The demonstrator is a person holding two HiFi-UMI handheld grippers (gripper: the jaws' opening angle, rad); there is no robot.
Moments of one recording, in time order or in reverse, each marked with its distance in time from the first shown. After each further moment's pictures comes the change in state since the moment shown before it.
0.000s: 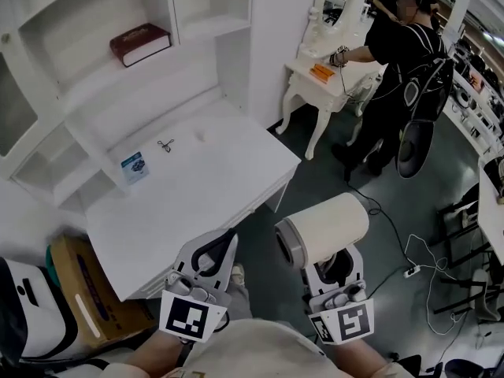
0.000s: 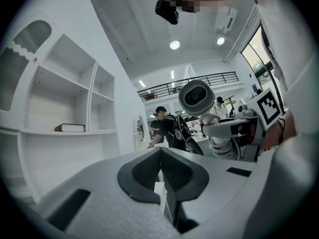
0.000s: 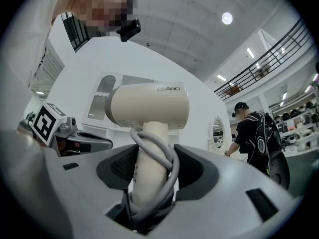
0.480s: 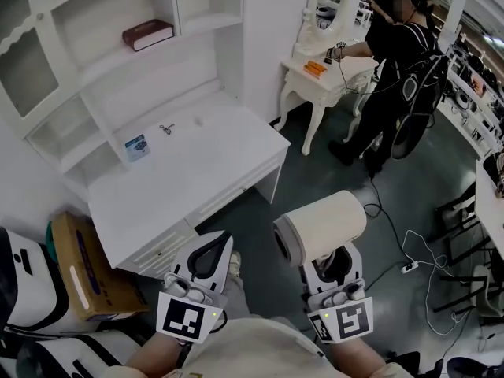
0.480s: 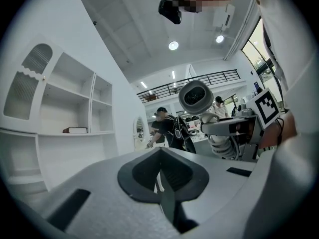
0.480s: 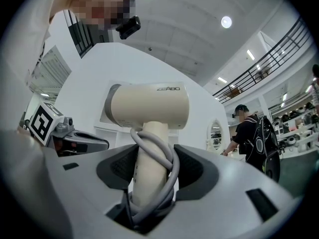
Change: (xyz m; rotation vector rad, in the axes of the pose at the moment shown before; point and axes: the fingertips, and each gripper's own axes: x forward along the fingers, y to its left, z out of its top) left arm -0.085 -0.120 0.008 0.002 -0.008 0.055; right arm -0.140 0.010 0.011 -0.010 -0.025 0.023
